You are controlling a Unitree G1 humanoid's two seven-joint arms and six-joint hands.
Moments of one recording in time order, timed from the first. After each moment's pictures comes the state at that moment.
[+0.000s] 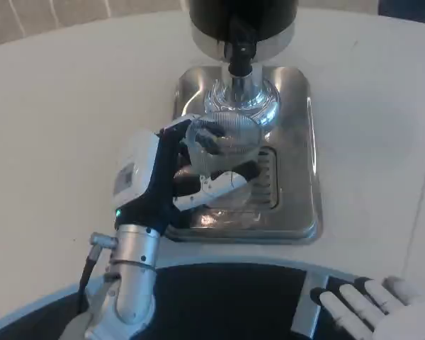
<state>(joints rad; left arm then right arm) -0.74 0.19 -0.14 0.95 0.58 -0.63 0.58 0.45 0.11 -0.48 -1.03 -0.91 -0.69 0.91</state>
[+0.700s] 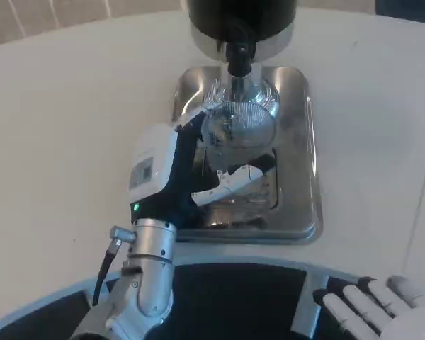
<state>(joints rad) -0.80 0.16 -0.23 1.00 0.60 -0.54 0.68 0.46 0.11 -0.55 -1.03 -0.83 -0.75 0.93</state>
